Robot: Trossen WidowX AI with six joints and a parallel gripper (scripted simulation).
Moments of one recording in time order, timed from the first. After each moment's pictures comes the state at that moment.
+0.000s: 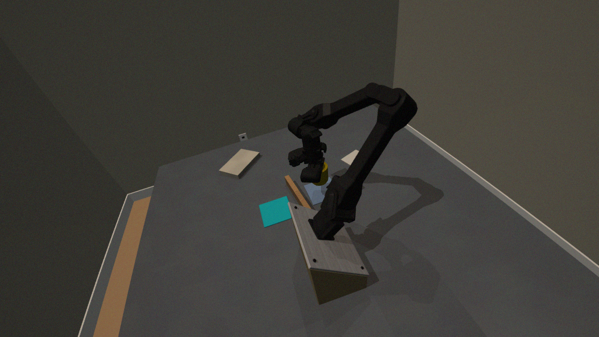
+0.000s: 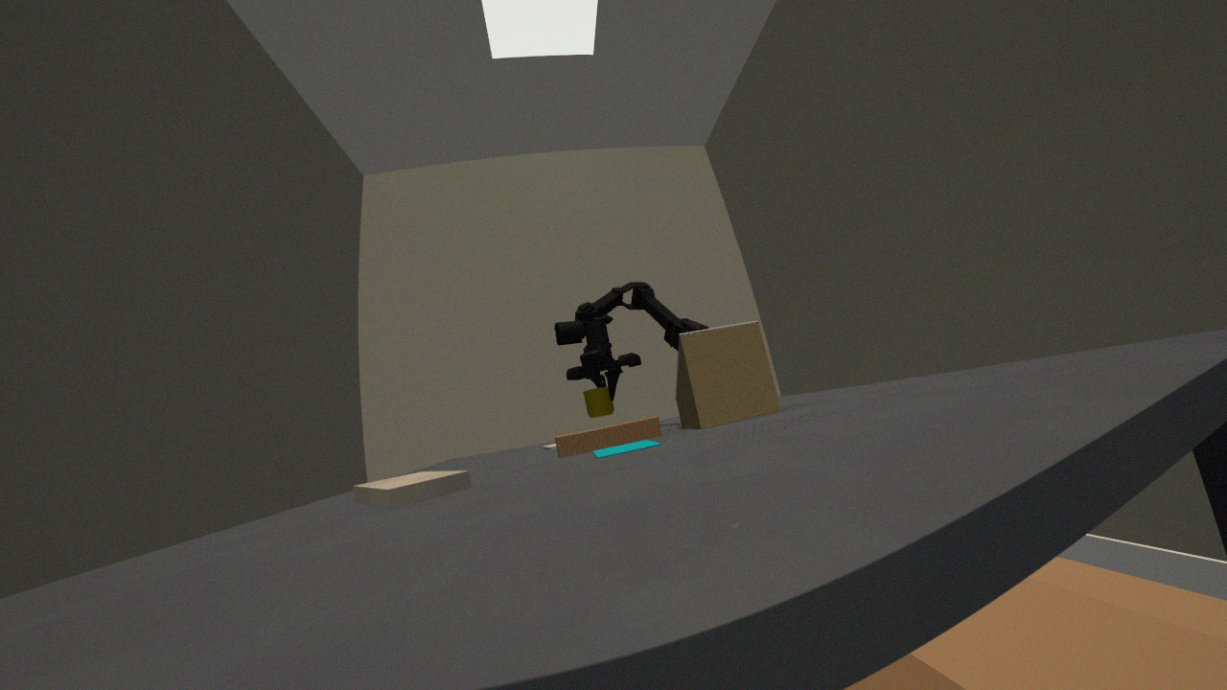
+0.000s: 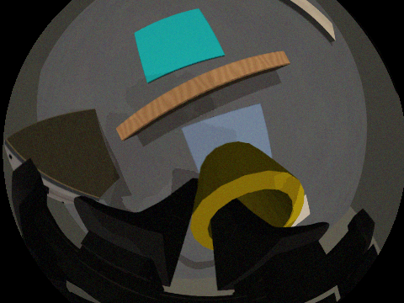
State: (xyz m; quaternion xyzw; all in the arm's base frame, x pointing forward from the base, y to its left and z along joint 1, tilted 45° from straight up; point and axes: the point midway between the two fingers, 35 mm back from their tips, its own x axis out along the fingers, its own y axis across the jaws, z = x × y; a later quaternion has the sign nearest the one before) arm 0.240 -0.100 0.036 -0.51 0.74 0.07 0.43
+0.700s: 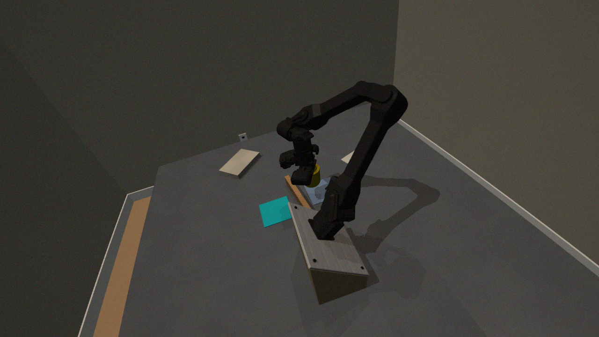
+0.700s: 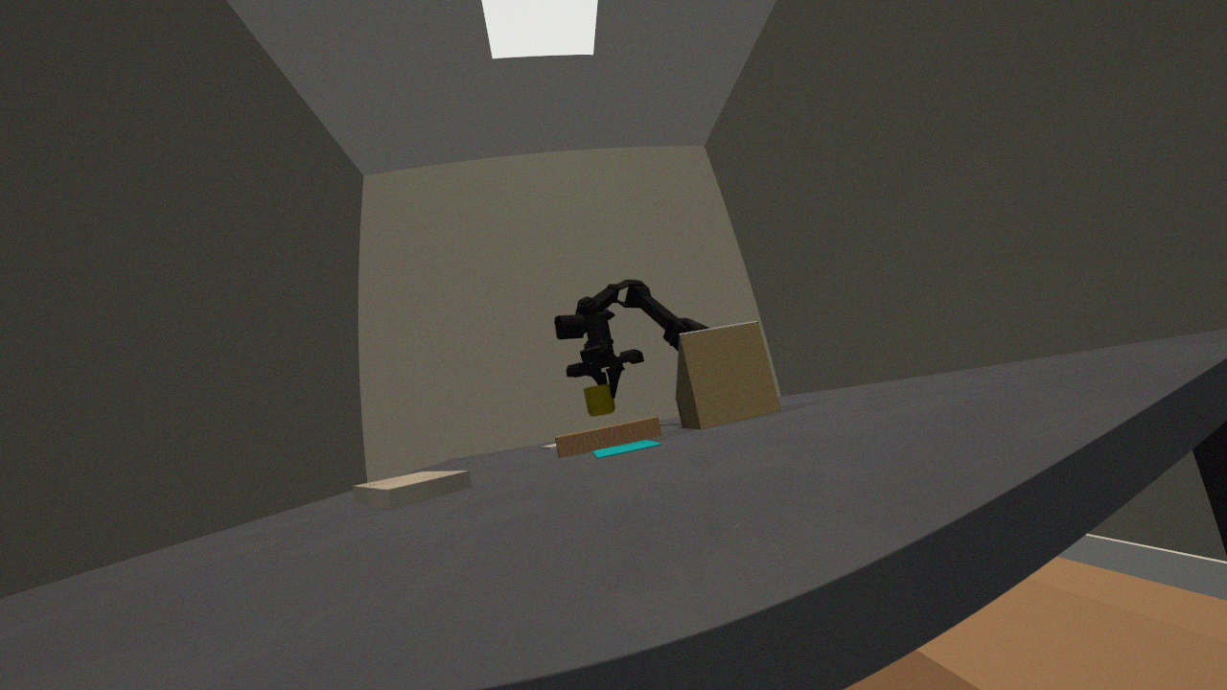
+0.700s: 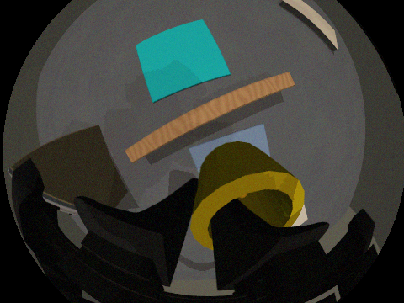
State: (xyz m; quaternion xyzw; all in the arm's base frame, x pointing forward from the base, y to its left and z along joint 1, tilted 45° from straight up) arm 0.243 -0.076 0.016 -0.51 0.74 0.07 0.43
